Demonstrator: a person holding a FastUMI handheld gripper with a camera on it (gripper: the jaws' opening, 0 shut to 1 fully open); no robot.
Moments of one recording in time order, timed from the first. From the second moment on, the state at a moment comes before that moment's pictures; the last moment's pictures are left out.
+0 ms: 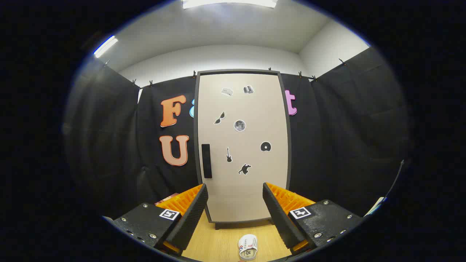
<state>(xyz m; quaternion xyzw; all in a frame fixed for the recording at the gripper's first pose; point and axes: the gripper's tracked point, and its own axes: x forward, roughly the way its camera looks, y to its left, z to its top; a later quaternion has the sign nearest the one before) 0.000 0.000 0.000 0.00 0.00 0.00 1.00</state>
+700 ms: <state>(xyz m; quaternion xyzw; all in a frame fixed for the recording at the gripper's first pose) 0.008 -0.003 -0.003 0.00 0.00 0.00 1.00</state>
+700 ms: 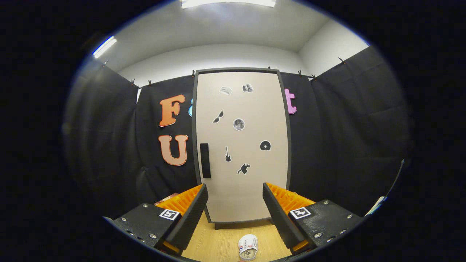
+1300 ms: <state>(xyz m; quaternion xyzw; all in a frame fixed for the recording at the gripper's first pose) 0.070 0.037 -0.021 0.00 0.03 0.03 1.00</state>
